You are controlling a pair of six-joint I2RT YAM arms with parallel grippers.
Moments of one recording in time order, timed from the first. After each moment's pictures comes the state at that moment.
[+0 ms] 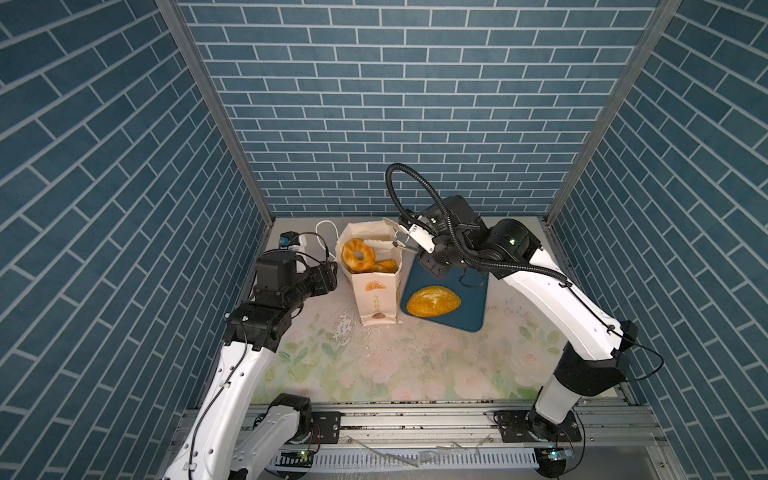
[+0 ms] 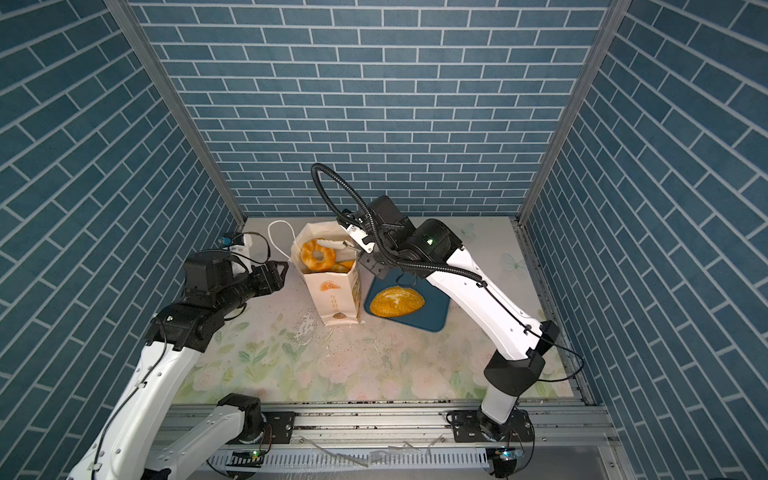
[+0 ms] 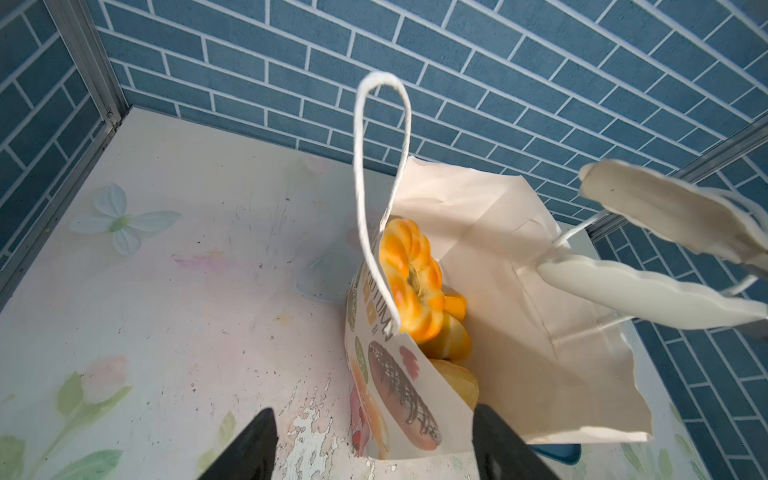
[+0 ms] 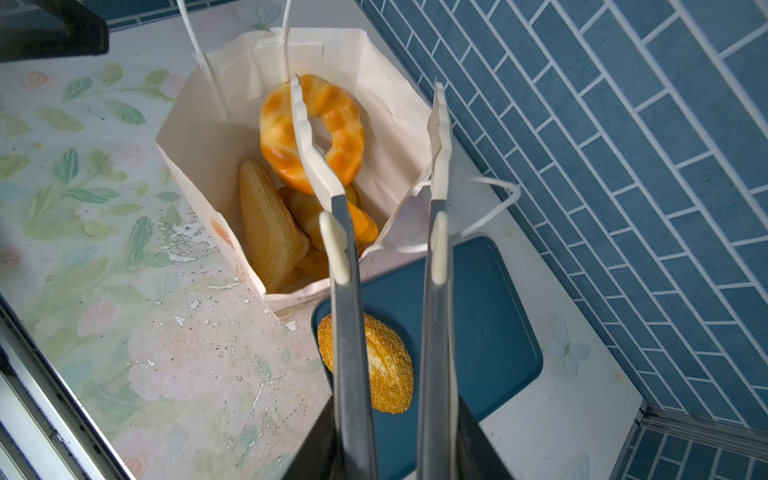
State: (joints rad) left arm -0.19 0.90 1.07 -0.68 0.08 -0.38; right arm 0.98 1.72 2.19 -1.26 0.26 -0.22
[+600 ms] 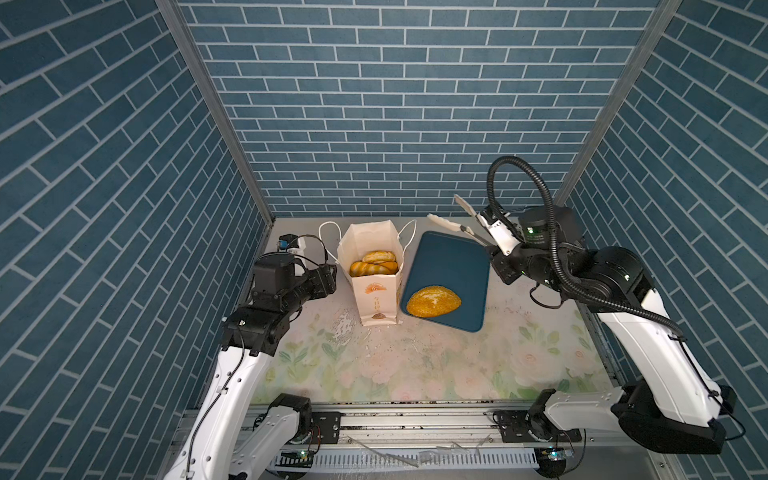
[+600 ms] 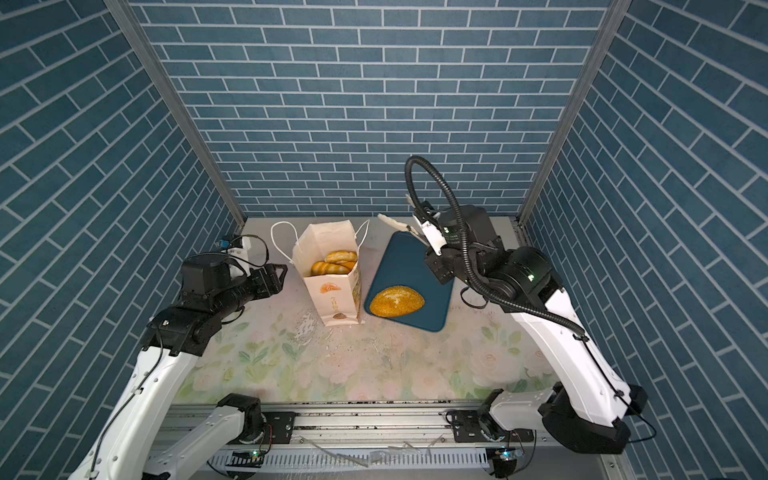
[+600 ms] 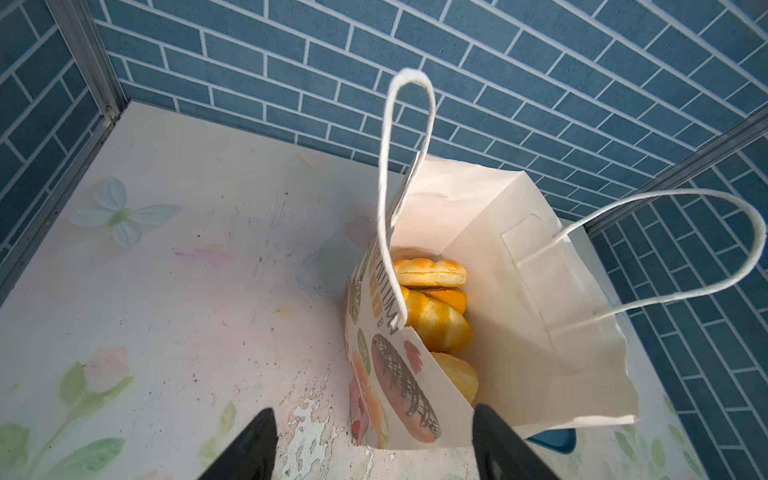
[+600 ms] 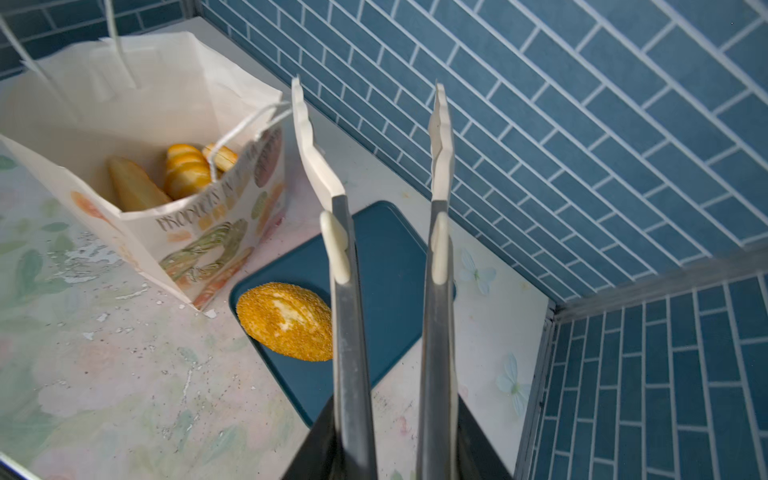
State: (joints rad) left arm -0.19 0.88 1.07 -0.71 0.09 -0.38; right arm 0.78 1.25 1.83 -1.24 0.36 -0.16
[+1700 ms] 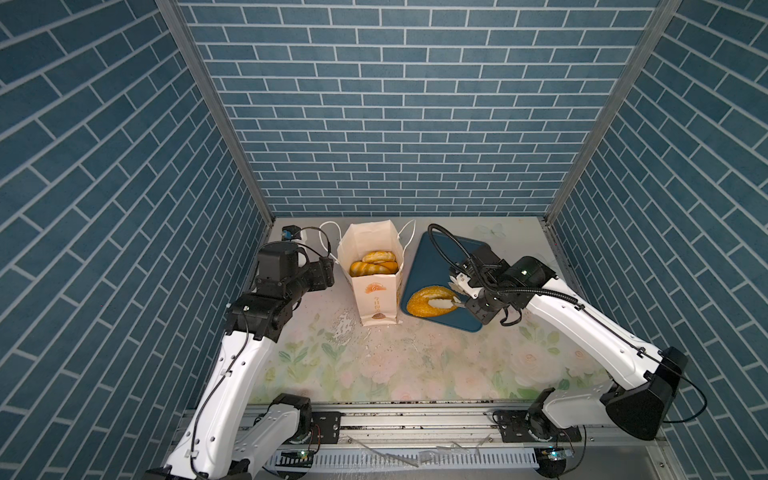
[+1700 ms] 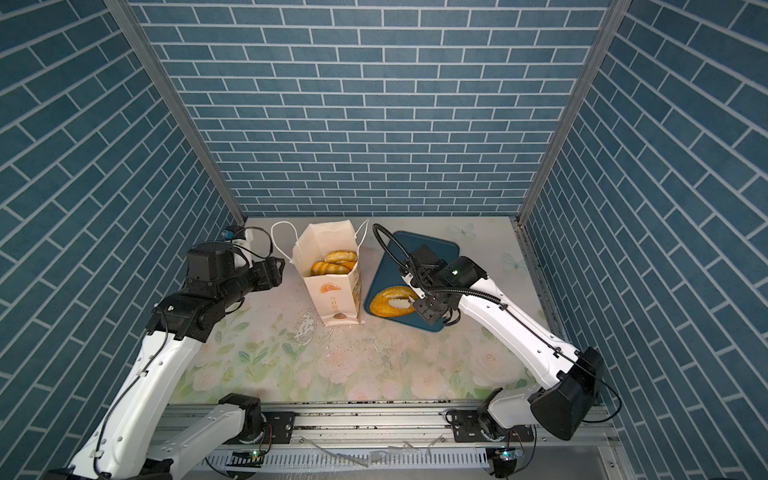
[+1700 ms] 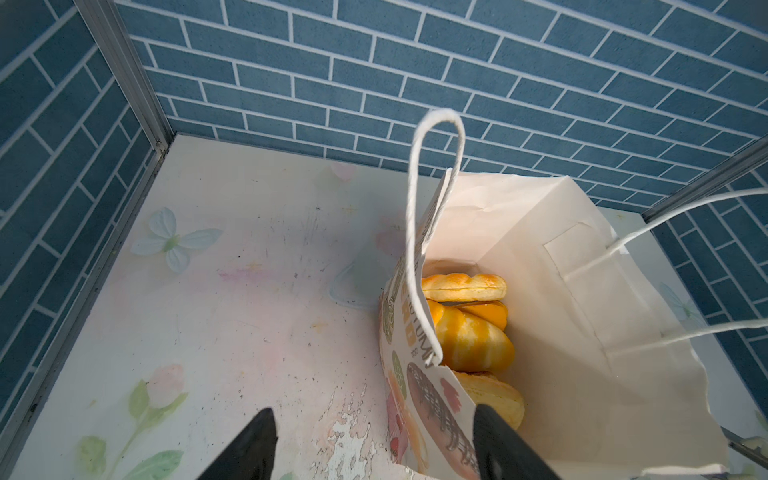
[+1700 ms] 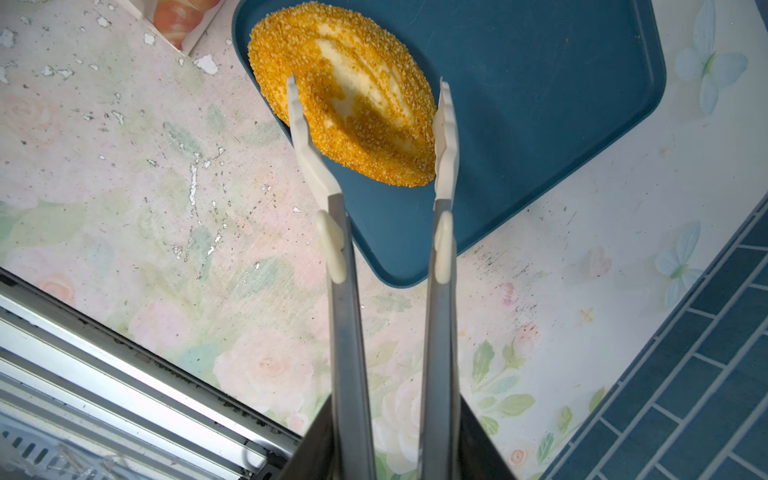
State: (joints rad) left arm -0.19 0.96 1.14 -0.73 0.00 -0.28; right arm 0.77 1.37 1.40 -1.30 0.19 -0.10
